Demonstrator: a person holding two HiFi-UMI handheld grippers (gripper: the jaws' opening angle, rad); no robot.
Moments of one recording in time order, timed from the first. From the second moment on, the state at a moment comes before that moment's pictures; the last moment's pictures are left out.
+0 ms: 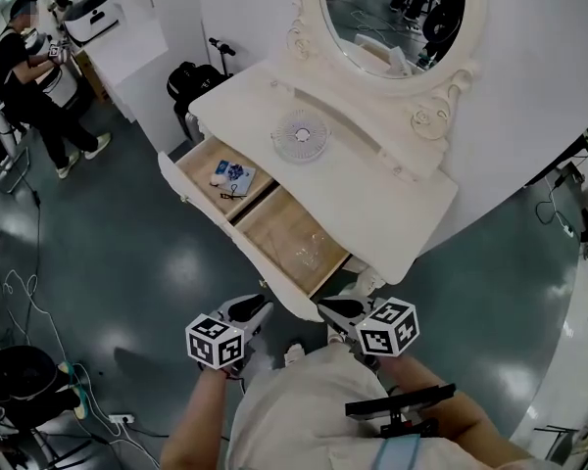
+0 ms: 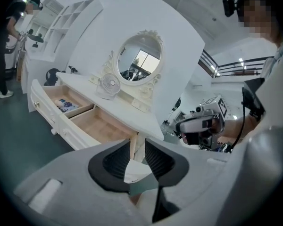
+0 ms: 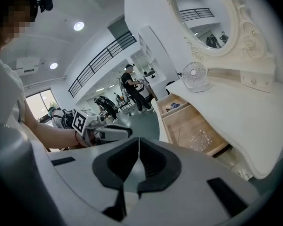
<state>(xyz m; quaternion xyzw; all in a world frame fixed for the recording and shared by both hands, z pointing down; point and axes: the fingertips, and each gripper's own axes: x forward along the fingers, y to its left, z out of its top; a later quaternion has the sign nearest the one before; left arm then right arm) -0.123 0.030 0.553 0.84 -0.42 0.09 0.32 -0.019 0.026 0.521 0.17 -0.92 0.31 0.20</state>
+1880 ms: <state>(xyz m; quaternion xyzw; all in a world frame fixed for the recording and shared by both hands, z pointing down) -0.160 -0.021 0.731 0.79 -0.41 0.35 0.29 -0.019 0.006 0.559 0.17 -0.90 0.36 0.19</state>
